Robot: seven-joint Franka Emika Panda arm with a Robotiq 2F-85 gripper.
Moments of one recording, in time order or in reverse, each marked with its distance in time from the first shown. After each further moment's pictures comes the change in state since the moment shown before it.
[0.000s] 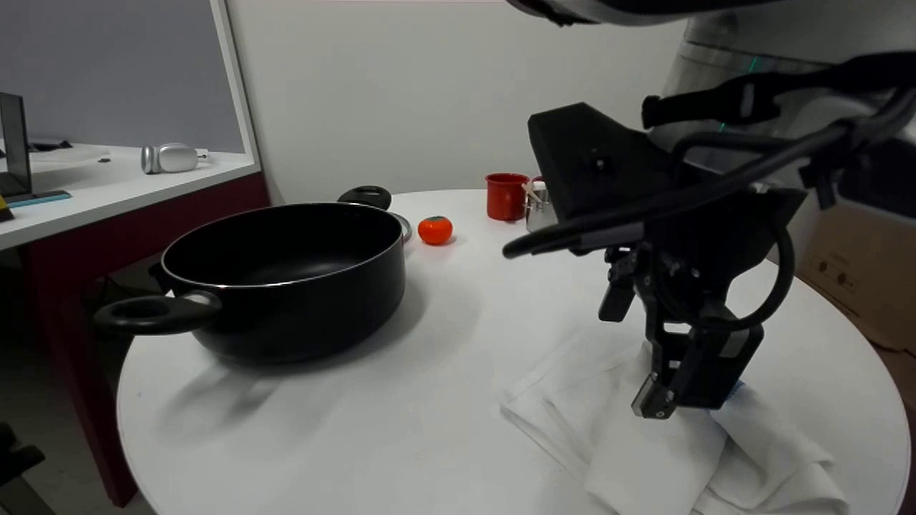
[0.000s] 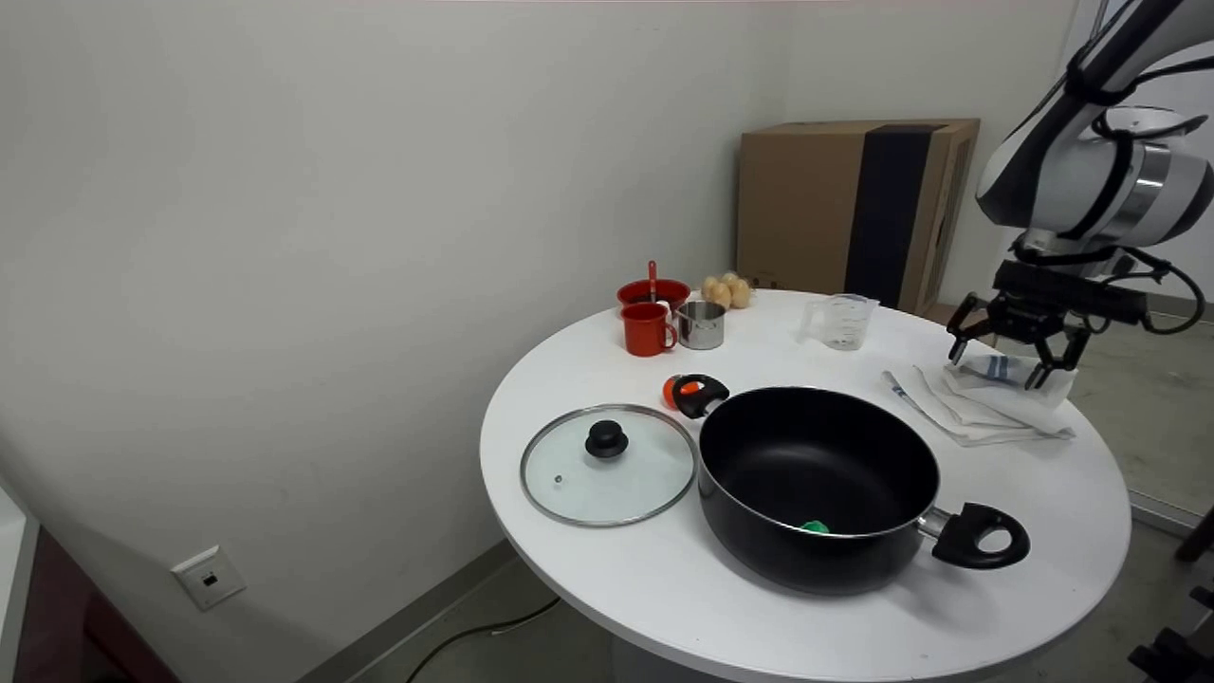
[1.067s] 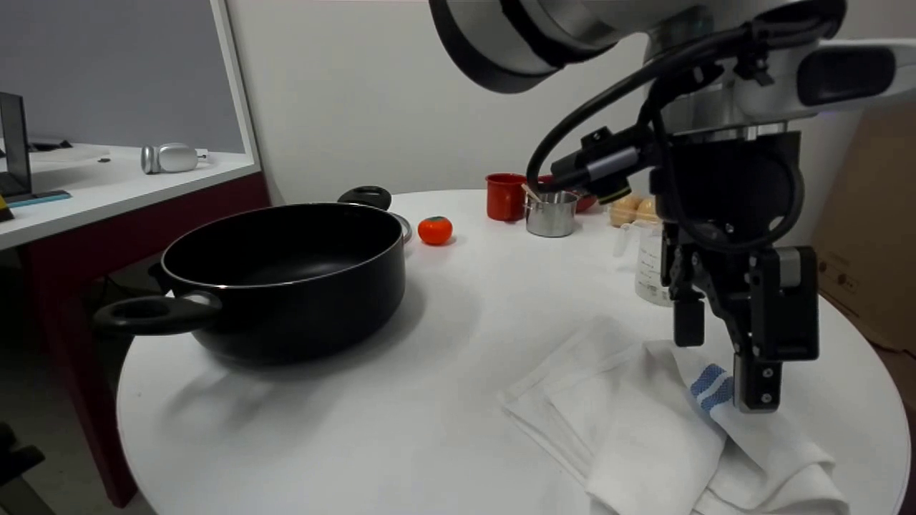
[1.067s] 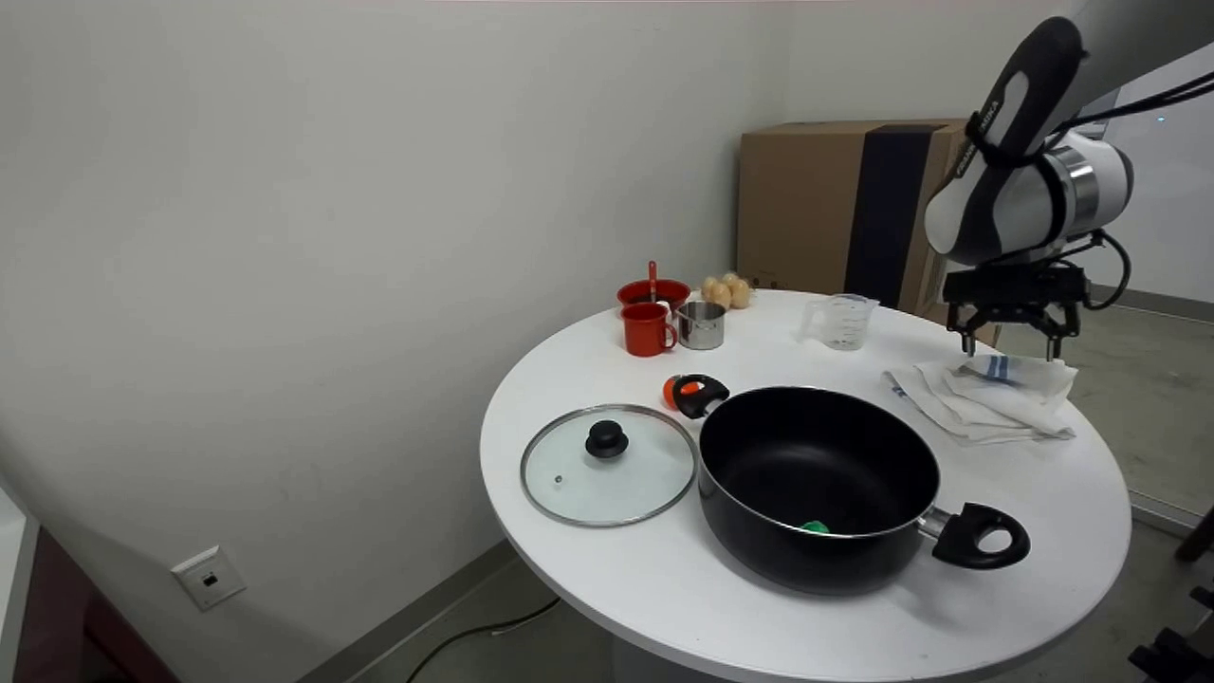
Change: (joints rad) arm 0.483 0.134 -0.462 0.127 -0.308 -0.020 0.499
